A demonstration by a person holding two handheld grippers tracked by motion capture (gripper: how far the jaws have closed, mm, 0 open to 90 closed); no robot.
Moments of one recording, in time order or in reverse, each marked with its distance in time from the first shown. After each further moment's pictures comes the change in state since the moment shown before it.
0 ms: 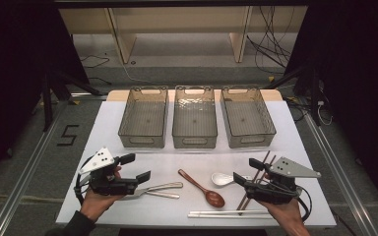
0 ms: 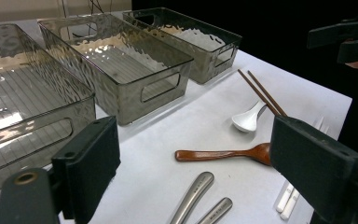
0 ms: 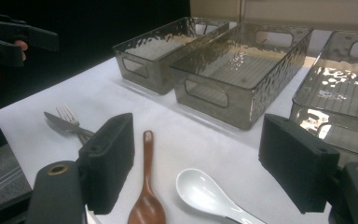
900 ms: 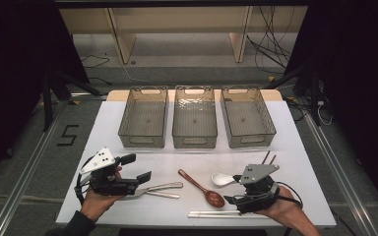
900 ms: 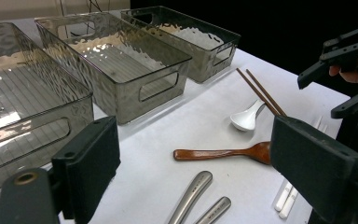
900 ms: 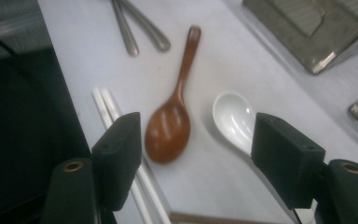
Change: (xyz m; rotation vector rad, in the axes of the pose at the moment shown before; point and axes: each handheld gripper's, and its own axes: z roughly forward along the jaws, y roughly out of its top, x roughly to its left) left arm 0.000 0.000 0.001 0.004 -0.005 -0.001; right arm 0.017 0.000 0.030 0.478 0.166 -0.363
